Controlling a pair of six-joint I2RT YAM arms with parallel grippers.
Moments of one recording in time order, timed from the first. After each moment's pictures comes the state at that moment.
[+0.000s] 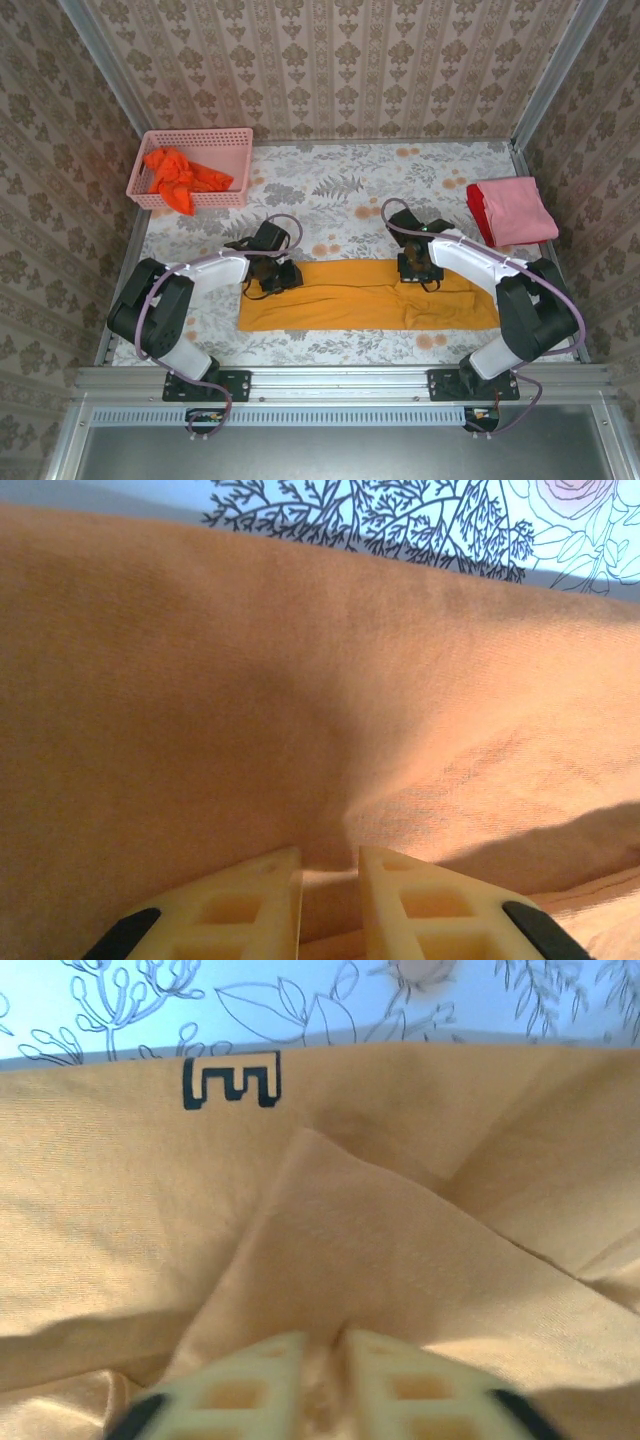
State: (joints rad) left arm -0.58 1.56 0.77 -0.39 0.31 -0.73; right arm 0.45 1.54 0.97 -0.89 0.24 0.55
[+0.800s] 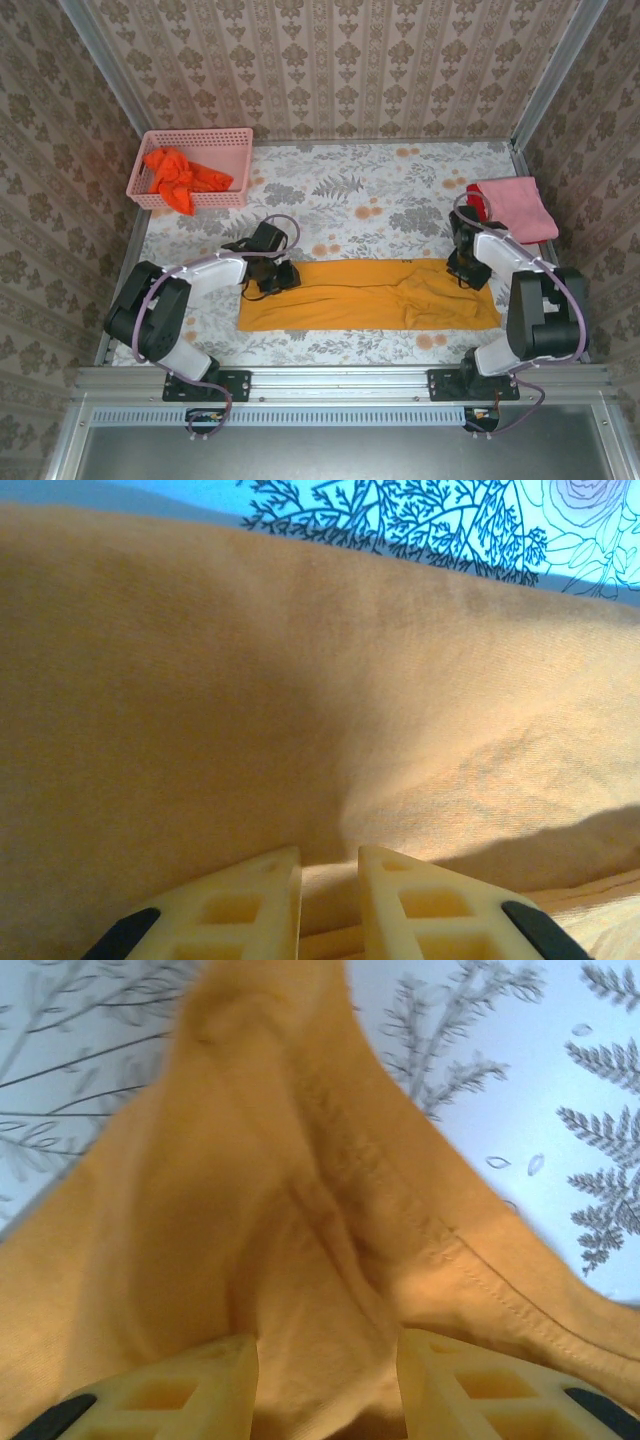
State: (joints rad) left arm -0.57 1.54 0.75 -0.39 0.30 -0.73; right arm 0.00 1.48 0.84 -0.82 0.26 0.79
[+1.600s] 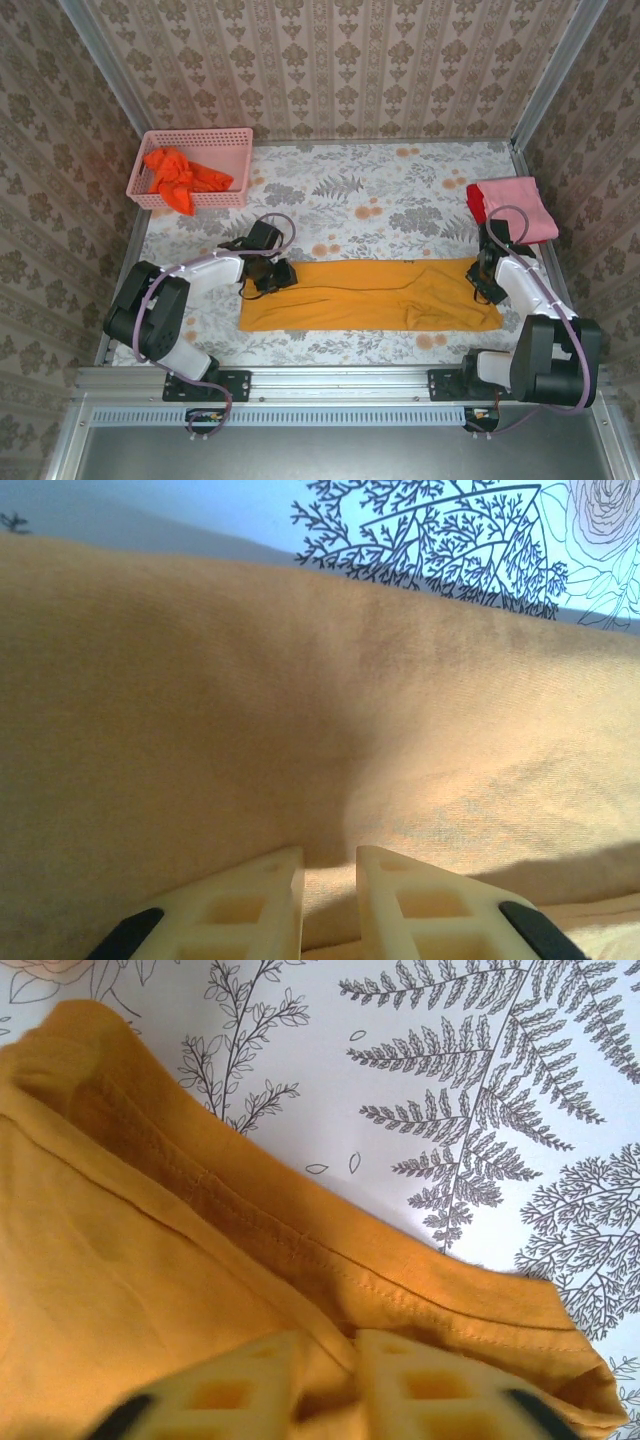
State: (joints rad) left arm -0.53 1.54 0.75 -0.39 0.31 -0.72; right arm -0.16 1.24 0.70 -0.81 0.25 0.84
